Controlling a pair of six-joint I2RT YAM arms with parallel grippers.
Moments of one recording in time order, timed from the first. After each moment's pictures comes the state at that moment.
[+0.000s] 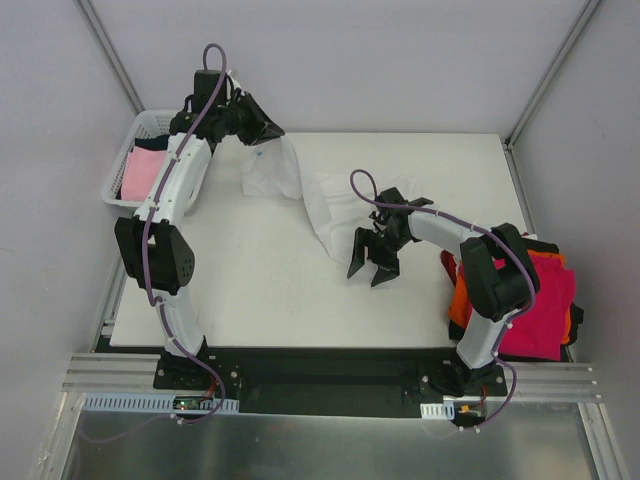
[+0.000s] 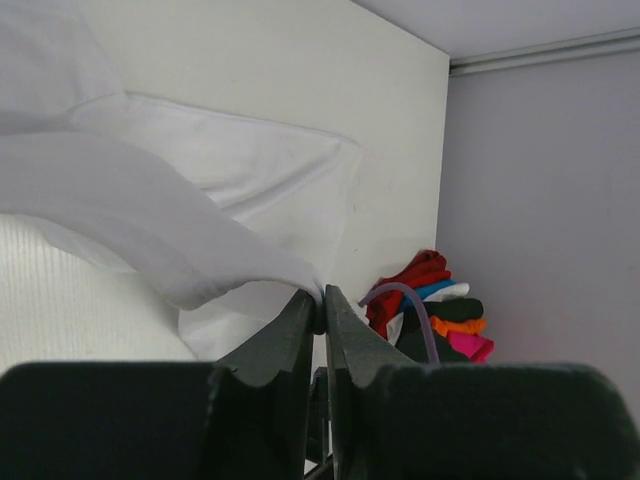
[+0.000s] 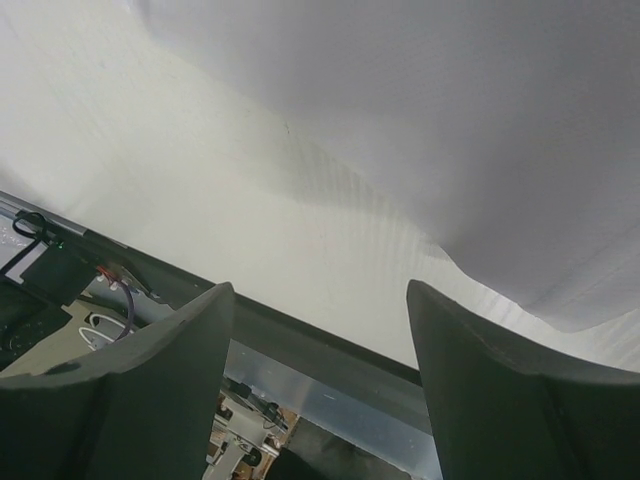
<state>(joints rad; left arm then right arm) -0.16 1.91 1.99 -0.64 0.50 -0.79 0.49 1.79 1.15 -0.77 -0.46 0.58</state>
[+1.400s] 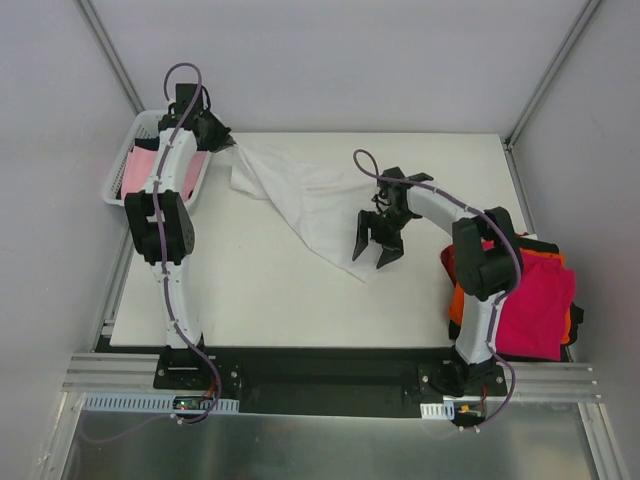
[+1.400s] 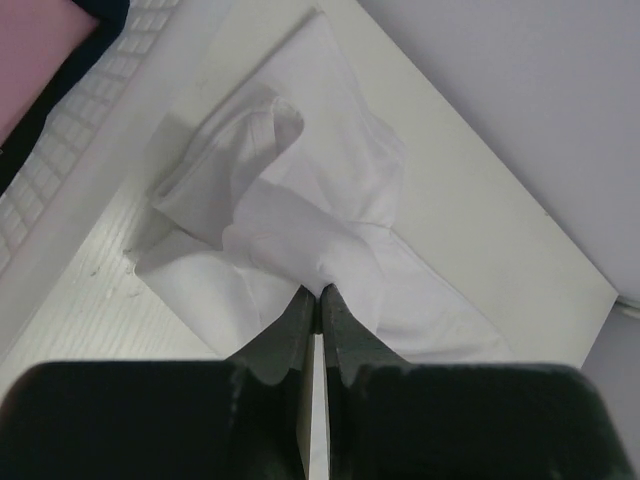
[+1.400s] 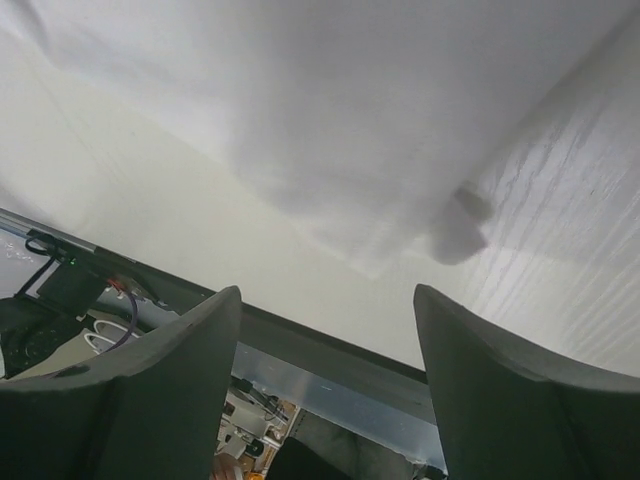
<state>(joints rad) 0.02 2.22 2.12 -0.69 0.18 -0.77 0.42 1.95 1.42 -0.97 -0.43 0.47</state>
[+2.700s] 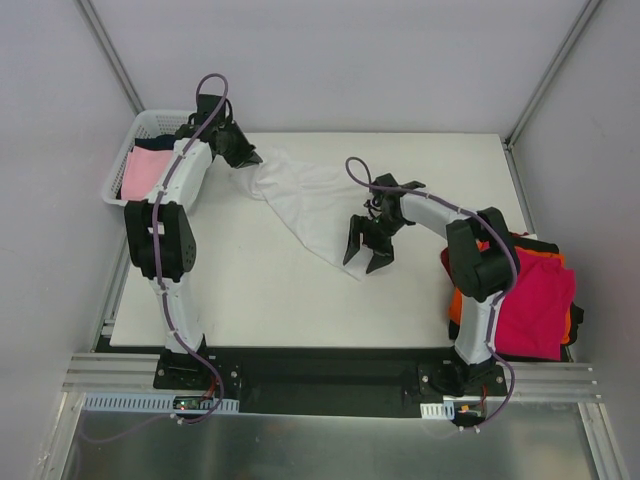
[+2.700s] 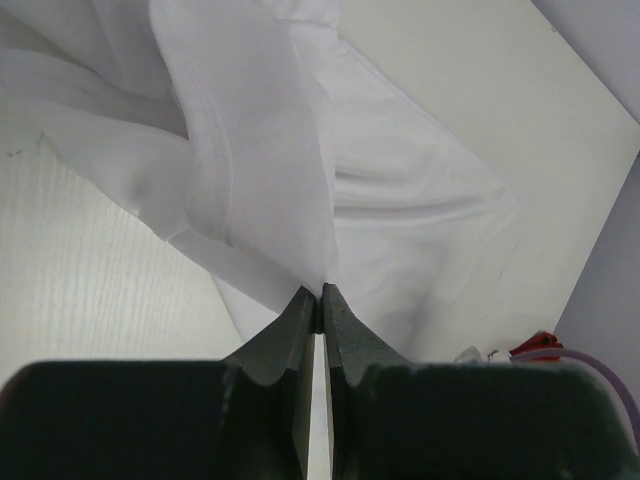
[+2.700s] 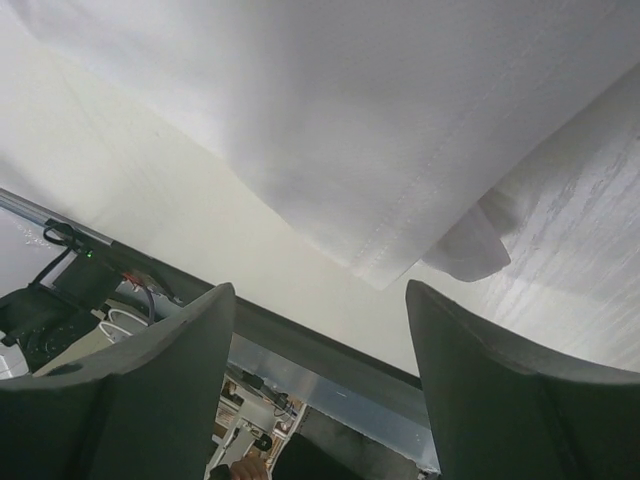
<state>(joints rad) -0.09 2.02 1.87 -0.68 0.29 -0.72 0.45 1.97 1.37 -0.86 -0.49 0.53</state>
